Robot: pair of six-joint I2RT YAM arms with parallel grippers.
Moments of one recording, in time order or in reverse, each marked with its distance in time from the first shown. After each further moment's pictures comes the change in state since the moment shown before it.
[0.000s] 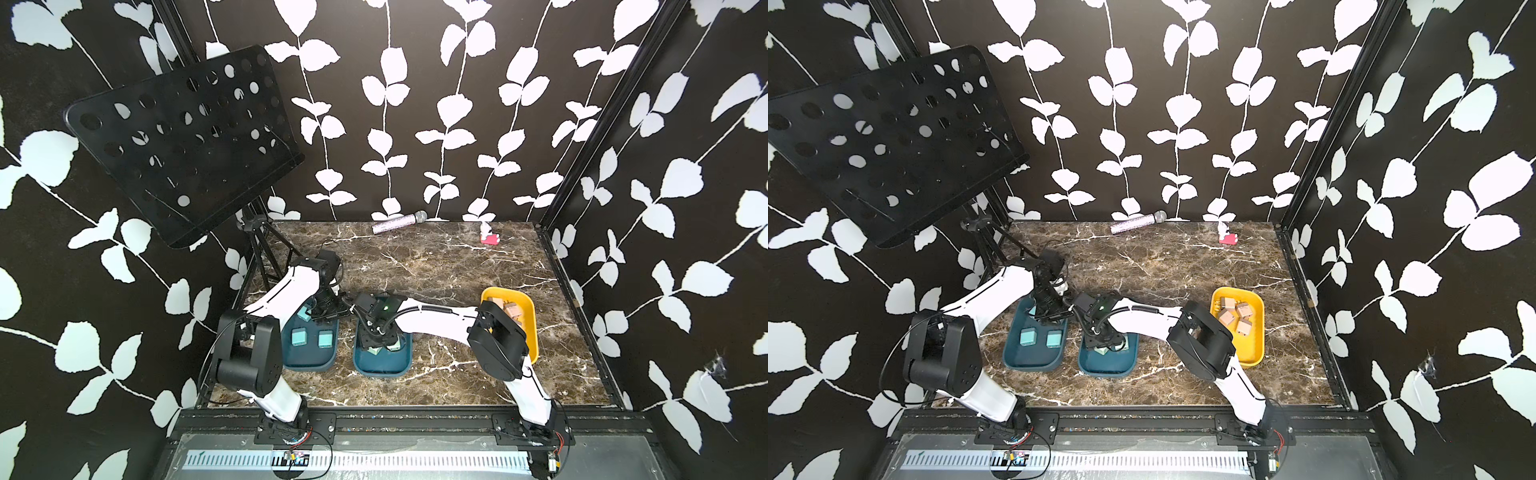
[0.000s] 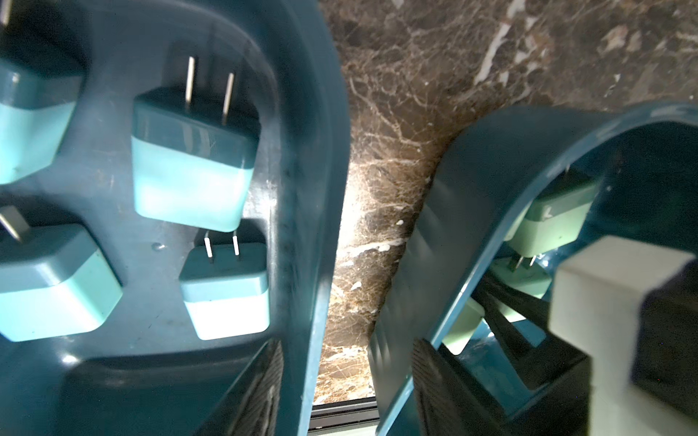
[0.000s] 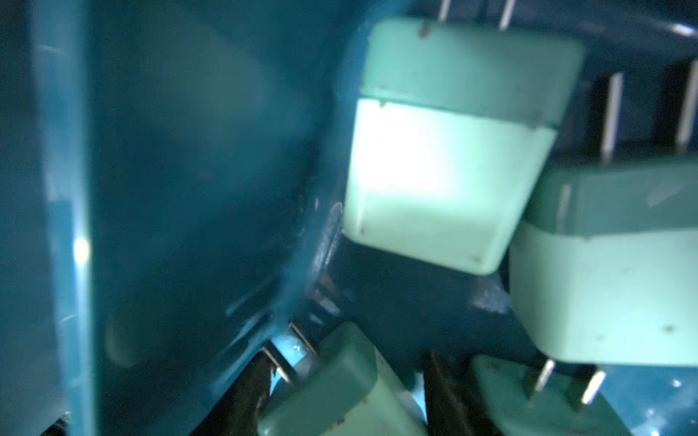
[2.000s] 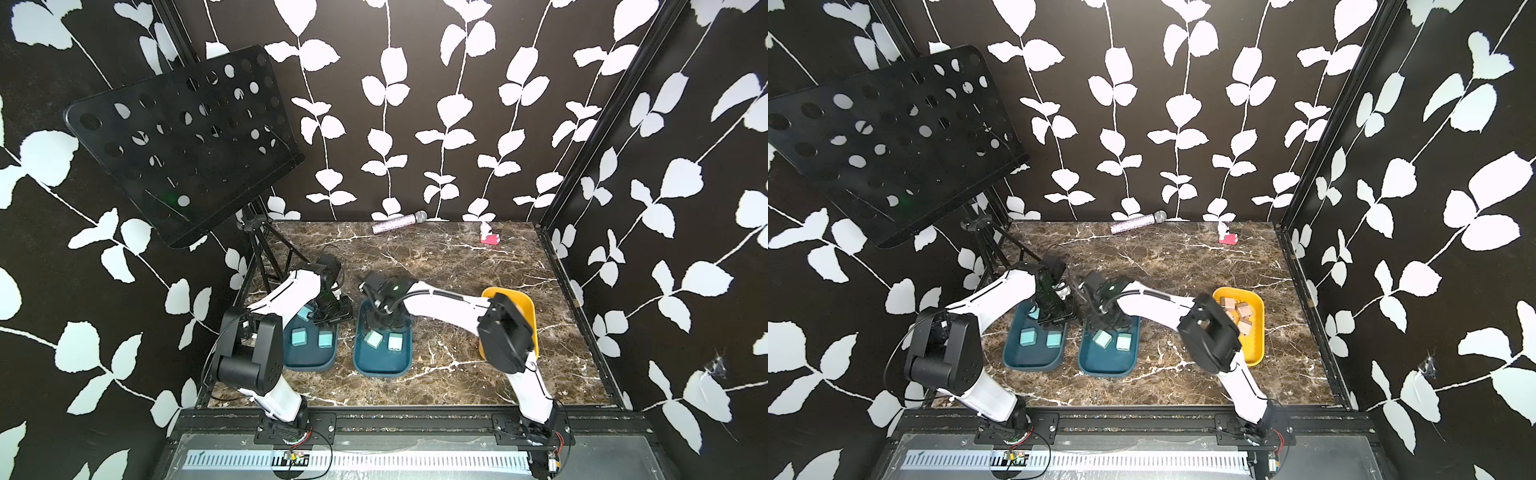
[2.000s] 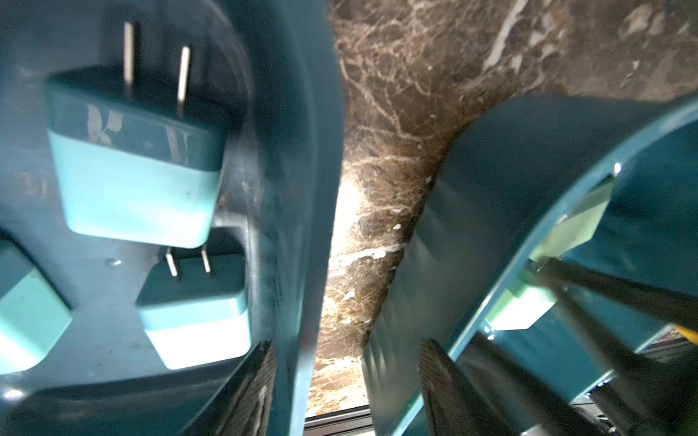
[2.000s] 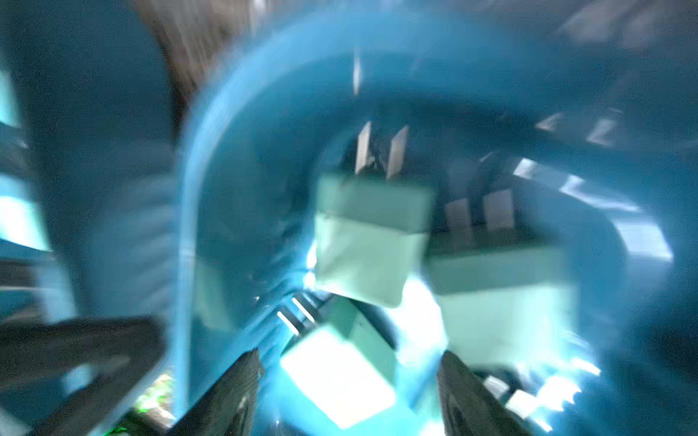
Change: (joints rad) left arm 0.000 0.010 -0.061 0.068 0.047 -0.004; right arm -0.129 -0.071 0.054 -0.056 -0.061 -0.024
